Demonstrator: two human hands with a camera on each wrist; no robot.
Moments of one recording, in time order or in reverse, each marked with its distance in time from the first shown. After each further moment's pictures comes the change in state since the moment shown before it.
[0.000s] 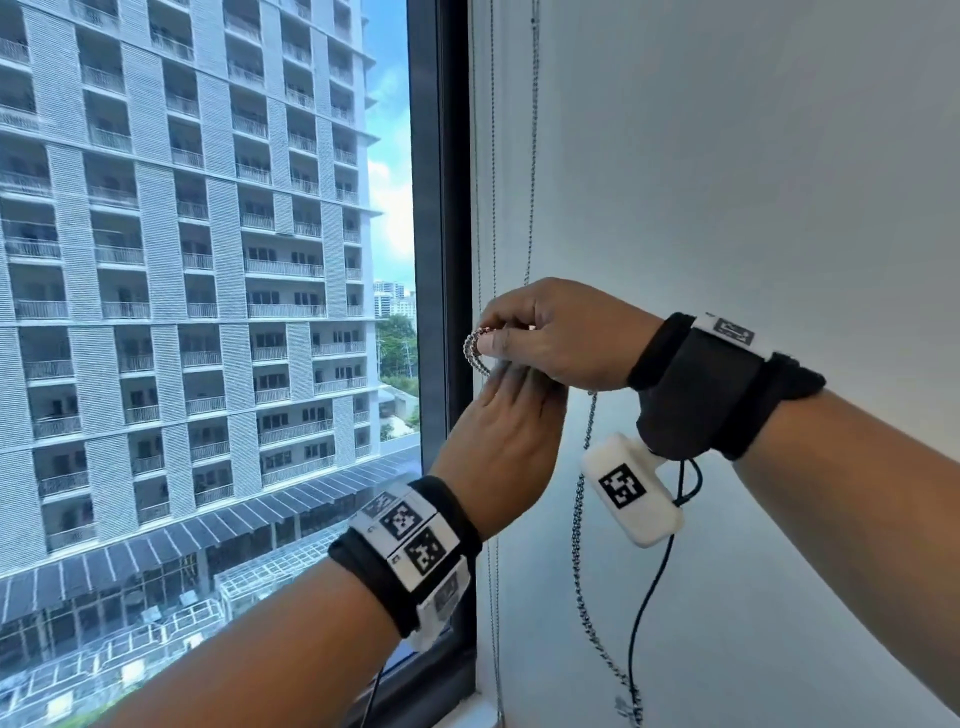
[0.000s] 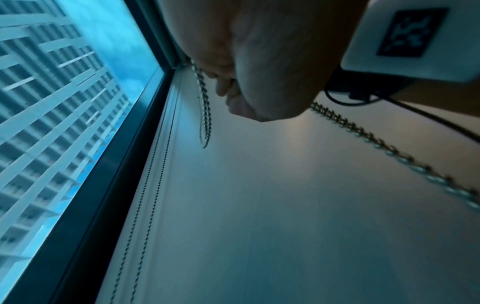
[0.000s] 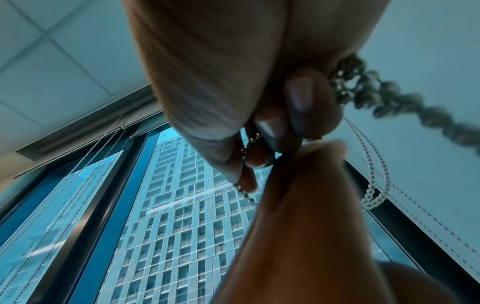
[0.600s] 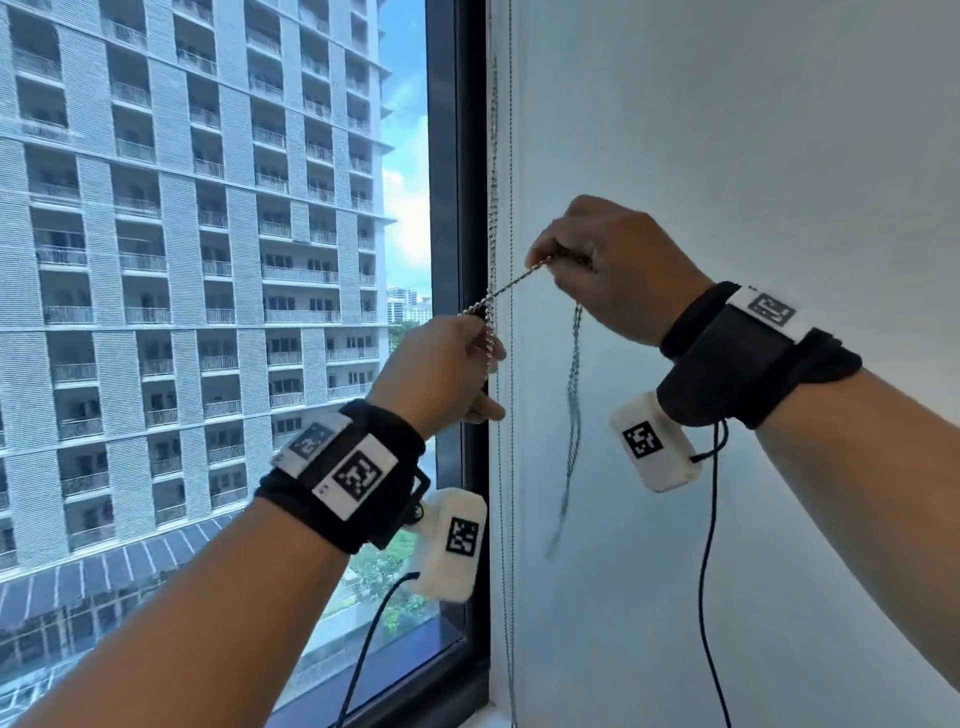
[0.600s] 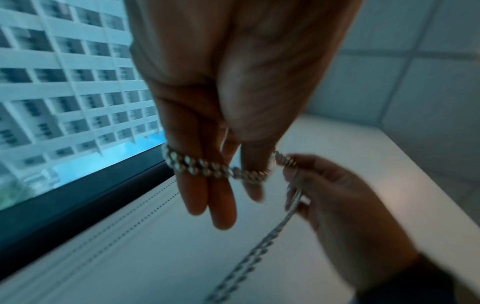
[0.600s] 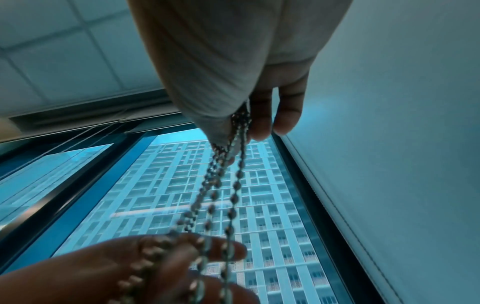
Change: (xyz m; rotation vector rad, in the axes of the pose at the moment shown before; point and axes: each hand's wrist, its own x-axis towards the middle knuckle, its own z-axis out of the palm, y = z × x) left_hand 0.023 -0.063 -0.065 -0.895 -0.203 -0.827; right_hand 0.017 0.024 -0.025 -0.220 0.434 -0.151
